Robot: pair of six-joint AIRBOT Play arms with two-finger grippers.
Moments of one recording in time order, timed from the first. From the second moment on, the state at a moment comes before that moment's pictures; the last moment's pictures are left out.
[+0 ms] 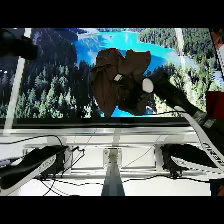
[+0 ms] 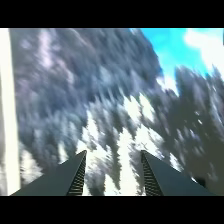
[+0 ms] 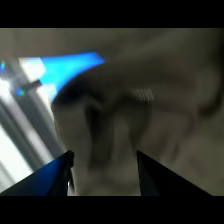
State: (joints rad) left arm -0.25 -0.97 1.54 1.87 -1.27 -1.41; right arm 0.61 -1.32 1.05 -1.42 1.09 1.06
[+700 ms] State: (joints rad) left arm -0.25 -0.96 1.54 1.90 -1.27 -1.41; right arm 0.67 -1.47 1.07 -1.45 1.07 1.03
